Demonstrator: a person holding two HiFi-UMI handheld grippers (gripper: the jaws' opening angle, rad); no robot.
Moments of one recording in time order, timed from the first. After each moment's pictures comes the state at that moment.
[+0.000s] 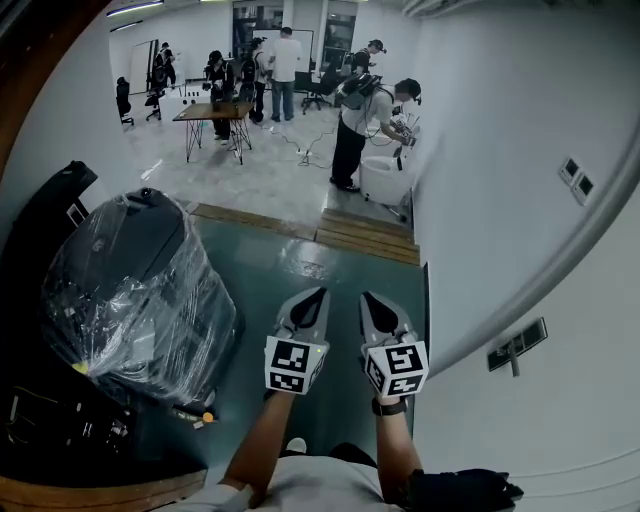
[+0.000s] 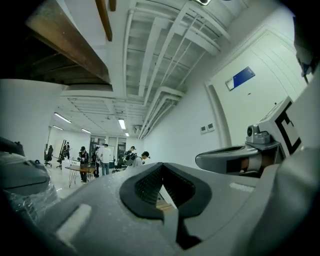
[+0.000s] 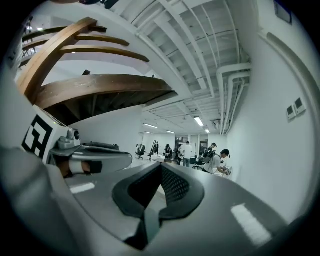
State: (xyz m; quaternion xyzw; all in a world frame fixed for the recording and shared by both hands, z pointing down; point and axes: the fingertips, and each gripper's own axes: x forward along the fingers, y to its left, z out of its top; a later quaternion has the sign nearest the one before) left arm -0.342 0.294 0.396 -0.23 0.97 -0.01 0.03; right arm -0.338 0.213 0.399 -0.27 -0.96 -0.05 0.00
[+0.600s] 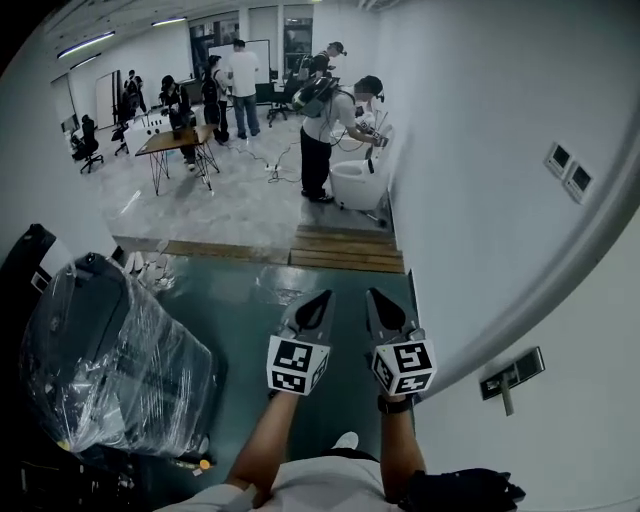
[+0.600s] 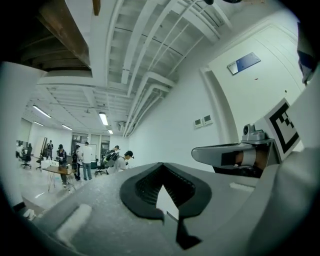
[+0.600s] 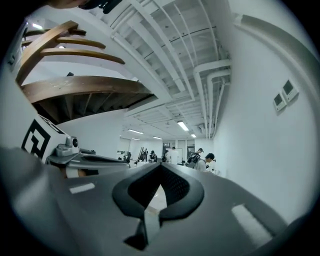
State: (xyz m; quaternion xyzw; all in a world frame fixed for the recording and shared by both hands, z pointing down) left arm -0.506 0.162 0.398 -0.31 0.95 -0.02 0.02; right arm -0.496 0.084 0.386 -0.21 -0.98 -0.02 -0.03
